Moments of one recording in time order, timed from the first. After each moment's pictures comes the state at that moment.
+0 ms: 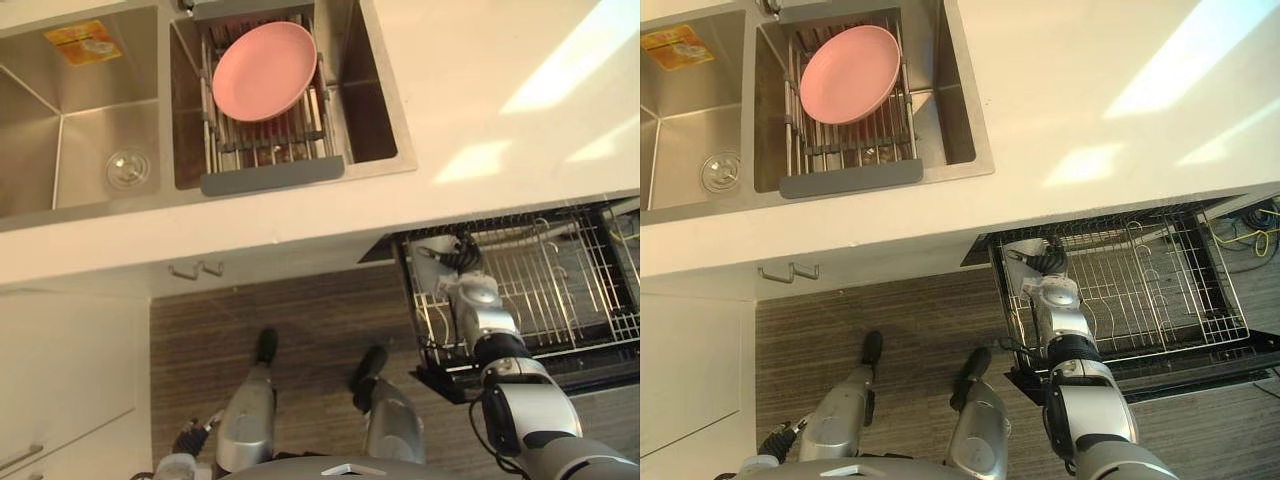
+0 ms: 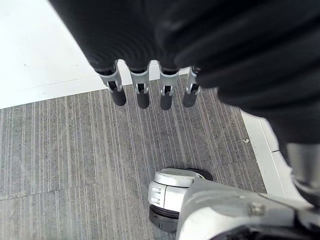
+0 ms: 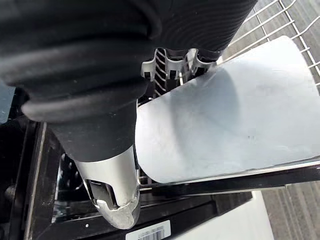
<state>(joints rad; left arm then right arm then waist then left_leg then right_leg) 0.18 0.13 -0.04 0.91 -0.03 0.06 0.12 -0.53 -0.38 -0.08 0.84 0.23 0.01 -0.18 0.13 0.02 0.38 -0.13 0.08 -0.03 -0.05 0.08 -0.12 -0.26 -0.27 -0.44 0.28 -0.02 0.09</state>
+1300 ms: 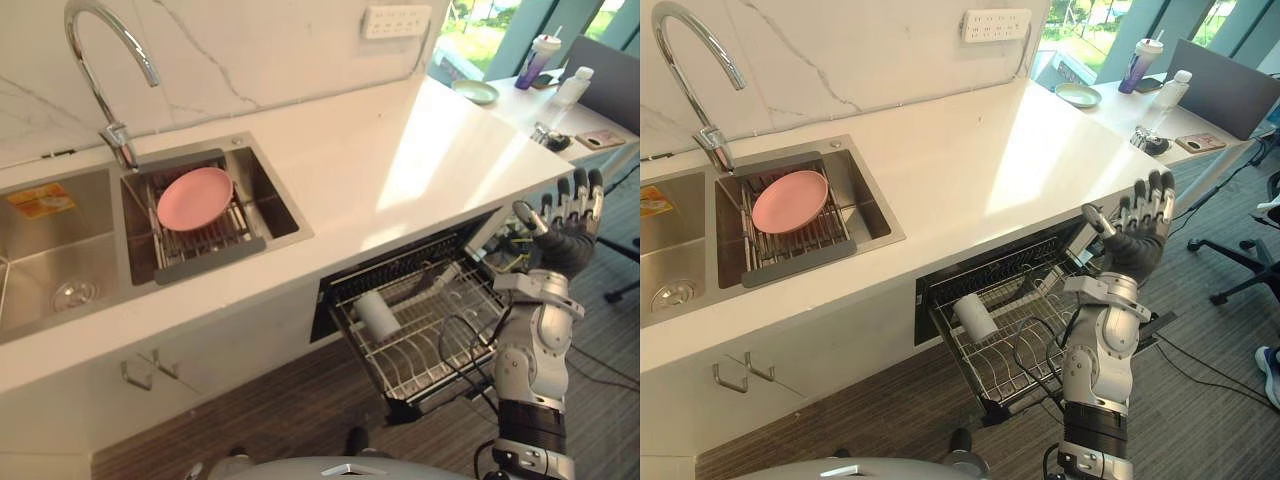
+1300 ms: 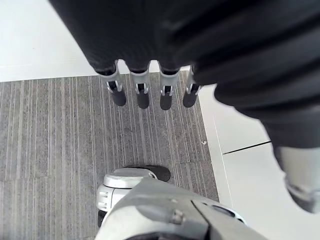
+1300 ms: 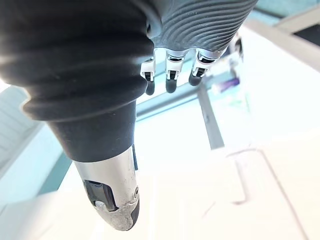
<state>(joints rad) 0.26 0.08 0.24 1.00 -0.08 0.18 0.15 -0.13 -0.24 -0.32 -0.18 0.52 -0.22 -0.08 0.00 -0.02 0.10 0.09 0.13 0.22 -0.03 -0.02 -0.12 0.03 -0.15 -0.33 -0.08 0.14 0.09</state>
